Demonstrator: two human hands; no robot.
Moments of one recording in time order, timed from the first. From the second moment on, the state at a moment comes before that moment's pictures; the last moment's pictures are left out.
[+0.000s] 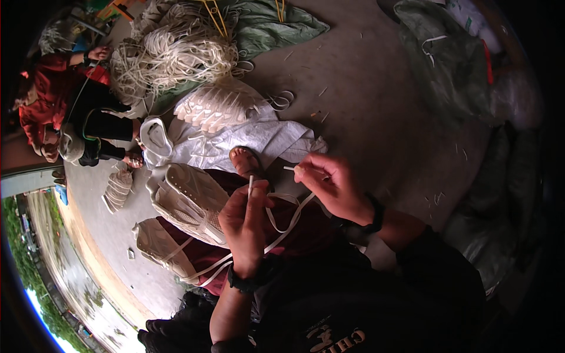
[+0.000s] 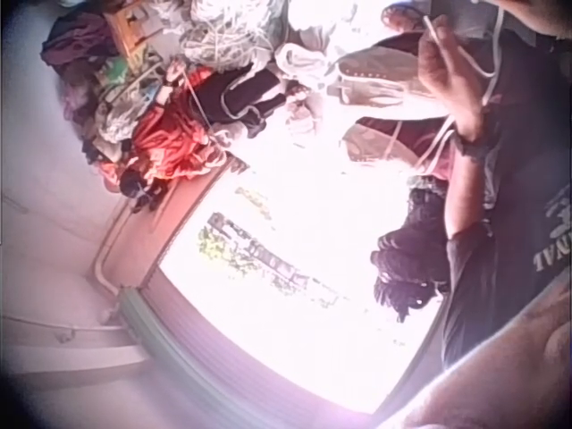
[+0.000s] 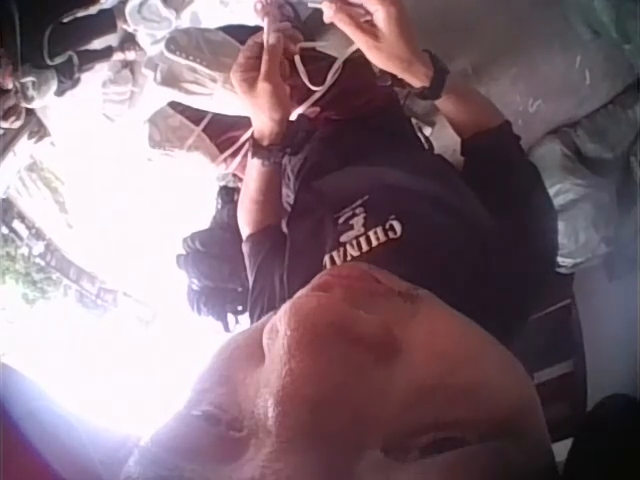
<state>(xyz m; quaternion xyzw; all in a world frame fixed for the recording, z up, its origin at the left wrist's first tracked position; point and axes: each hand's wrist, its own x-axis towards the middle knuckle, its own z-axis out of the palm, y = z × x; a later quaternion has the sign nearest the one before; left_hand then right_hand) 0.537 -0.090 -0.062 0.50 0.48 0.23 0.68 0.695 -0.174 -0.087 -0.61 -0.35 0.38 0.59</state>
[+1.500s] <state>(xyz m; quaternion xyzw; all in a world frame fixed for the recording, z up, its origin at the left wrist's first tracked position) 0.346 0.053 -0.033 0.75 0.56 0.29 0.21 0.532 0.003 -0.094 -0.45 -0.53 0.38 0.61</state>
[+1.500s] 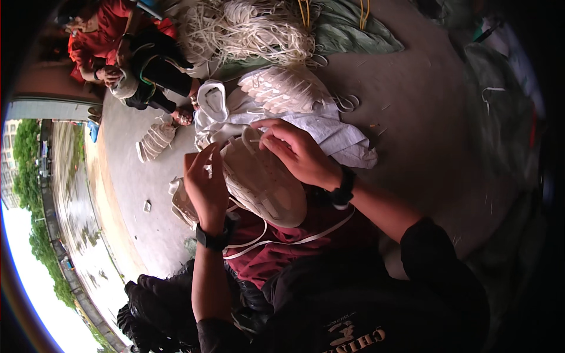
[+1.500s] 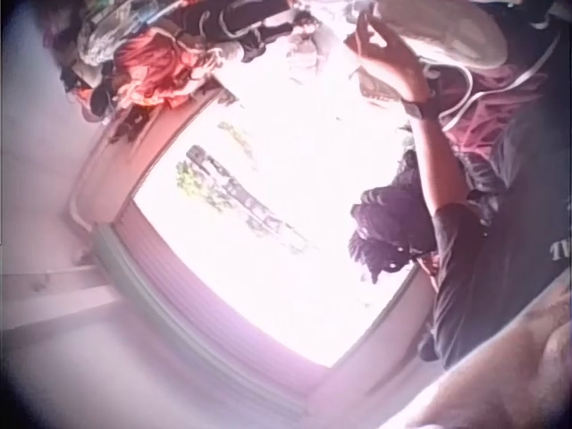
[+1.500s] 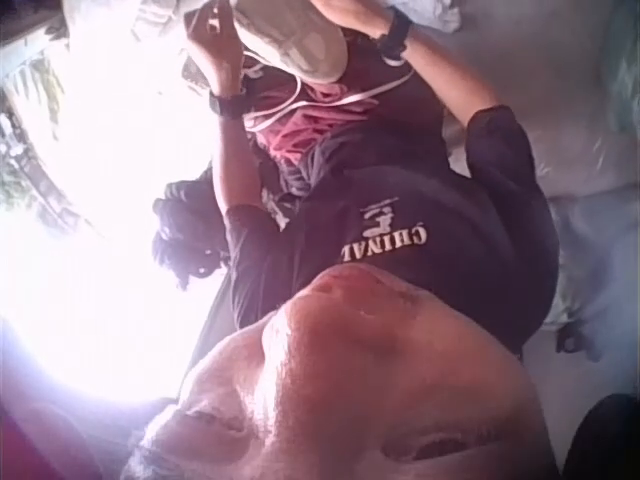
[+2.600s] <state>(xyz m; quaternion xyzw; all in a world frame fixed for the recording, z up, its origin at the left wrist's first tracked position) 0.260 0.026 -0.027 0.53 0.54 0.41 0.51 0.483 0.018 -0.061 -0.46 -0.52 0.45 0.57</state>
